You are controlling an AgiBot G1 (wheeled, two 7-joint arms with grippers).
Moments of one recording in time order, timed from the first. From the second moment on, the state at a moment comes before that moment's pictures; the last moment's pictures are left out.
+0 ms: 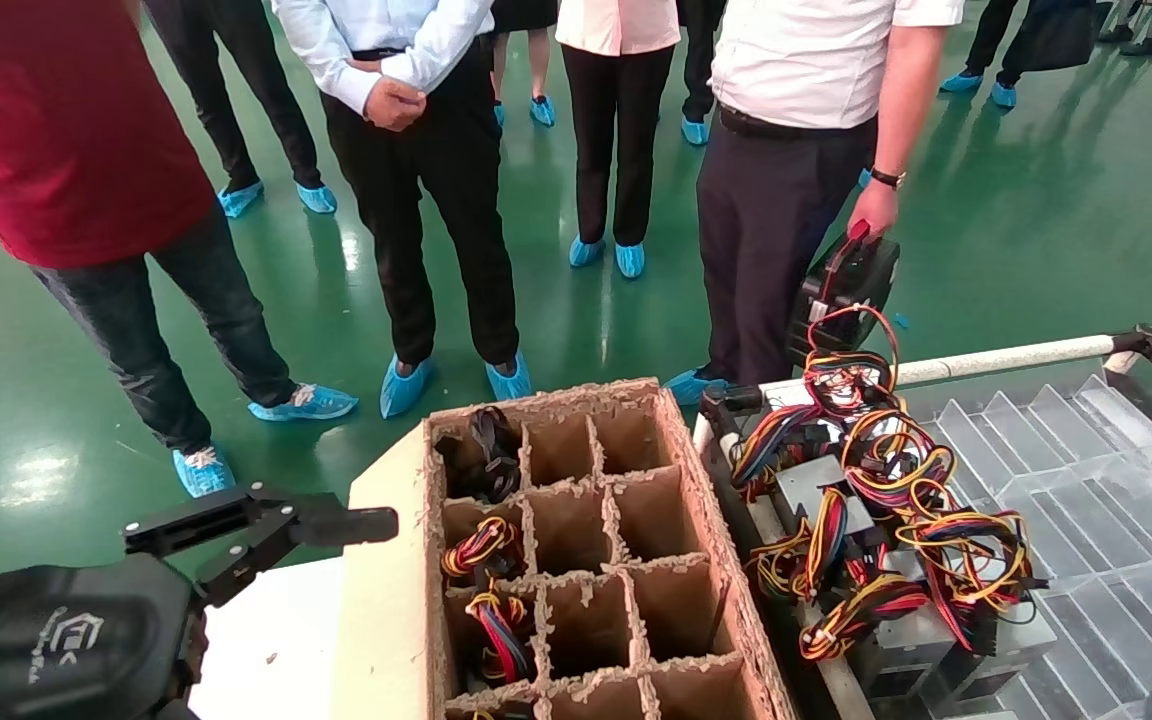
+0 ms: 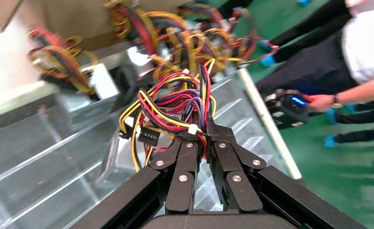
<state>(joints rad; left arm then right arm) -1.08 0.60 0.31 -1.28 0.71 1.48 -0.17 1.88 0.07 -0.87 1.05 -1.05 -1.59 -0.24</state>
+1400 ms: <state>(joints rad) -1.08 0.60 0.31 -1.28 0.71 1.48 -0.17 1.71 -0.01 -0.88 1.16 -1.10 -1.59 -0.33</state>
